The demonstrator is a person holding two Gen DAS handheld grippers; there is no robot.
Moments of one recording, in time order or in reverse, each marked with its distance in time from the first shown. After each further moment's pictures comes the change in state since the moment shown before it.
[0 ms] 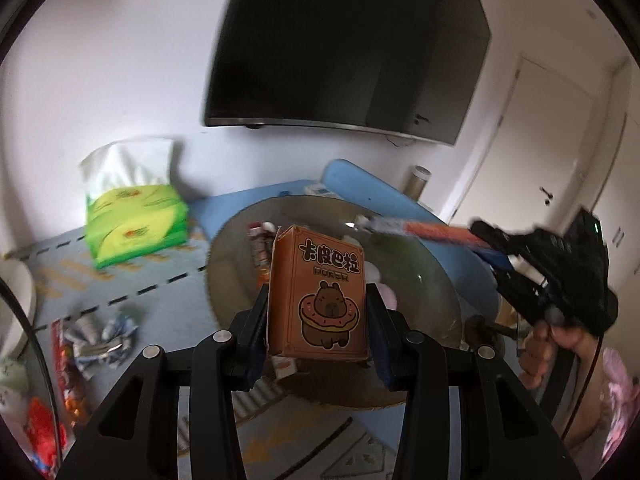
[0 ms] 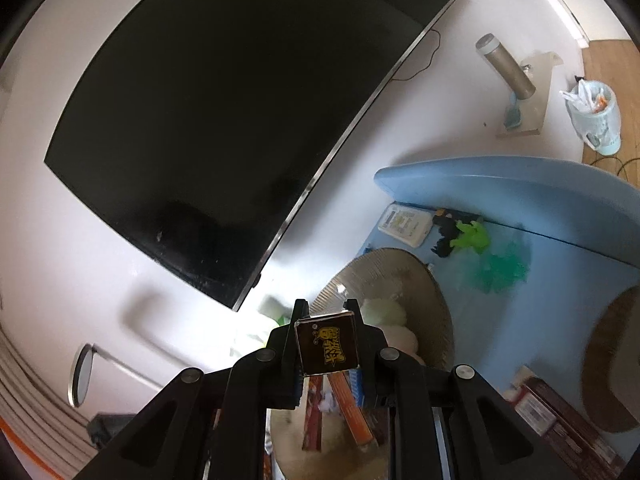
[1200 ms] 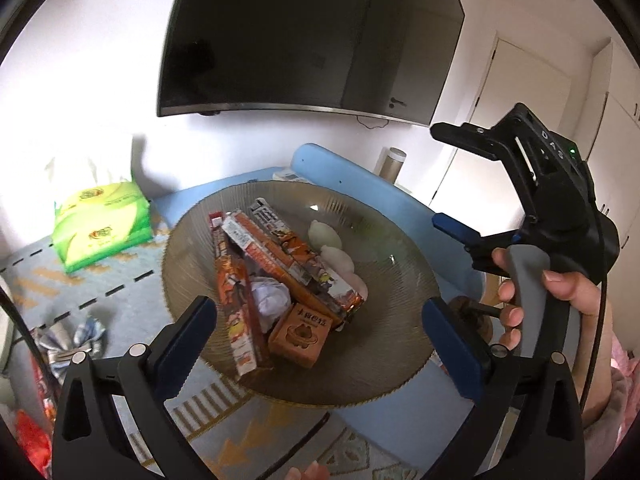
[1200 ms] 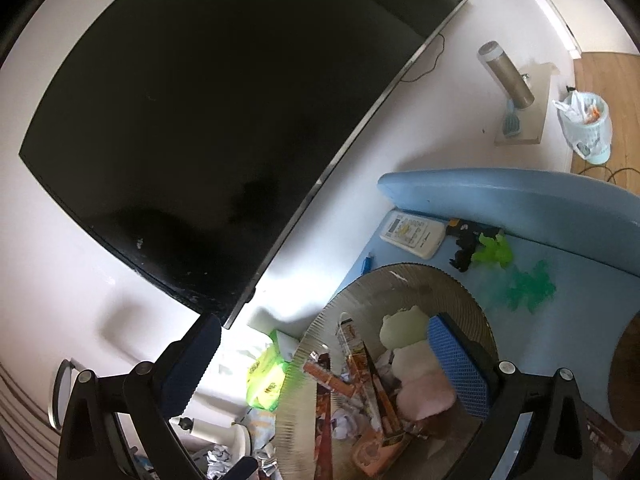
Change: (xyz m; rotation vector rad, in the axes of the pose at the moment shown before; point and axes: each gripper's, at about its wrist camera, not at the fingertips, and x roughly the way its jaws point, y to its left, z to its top) left arm 0.000 -0.016 -0.008 0.044 0.036 -0.066; right arm 0.033 0.036 0.011 -0.023 -0.003 -0.091
